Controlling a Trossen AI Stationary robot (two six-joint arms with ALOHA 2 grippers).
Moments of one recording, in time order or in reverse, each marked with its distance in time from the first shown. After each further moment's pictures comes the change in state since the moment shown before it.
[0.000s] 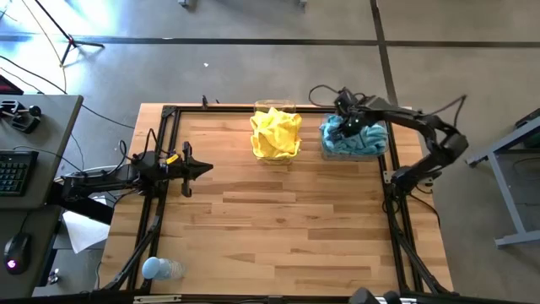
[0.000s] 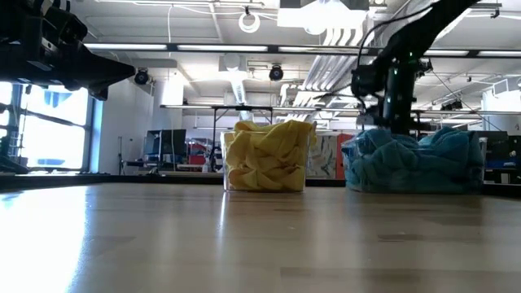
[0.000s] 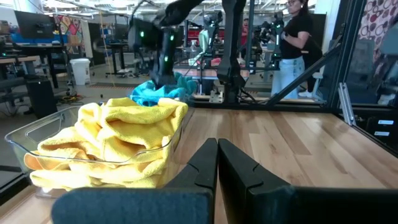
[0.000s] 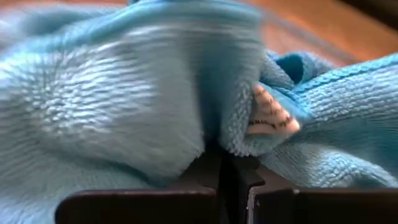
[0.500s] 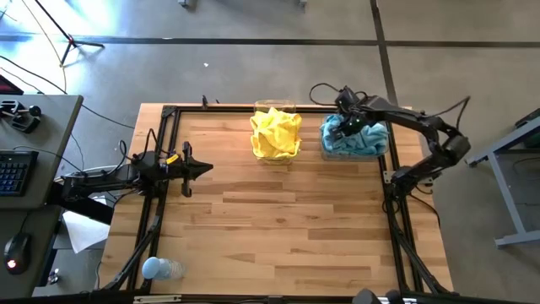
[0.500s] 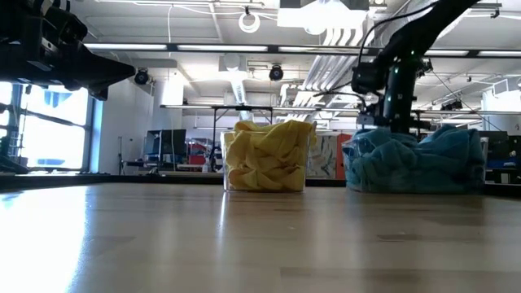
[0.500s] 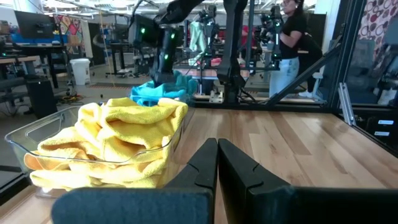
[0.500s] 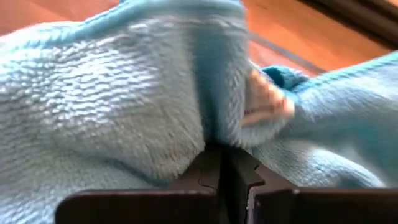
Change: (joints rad) left arm 0.000 0.000 0.000 0.000 0.000 0.000; right arm 0.000 -0.013 -0.012 0.028 0.032 -0.002
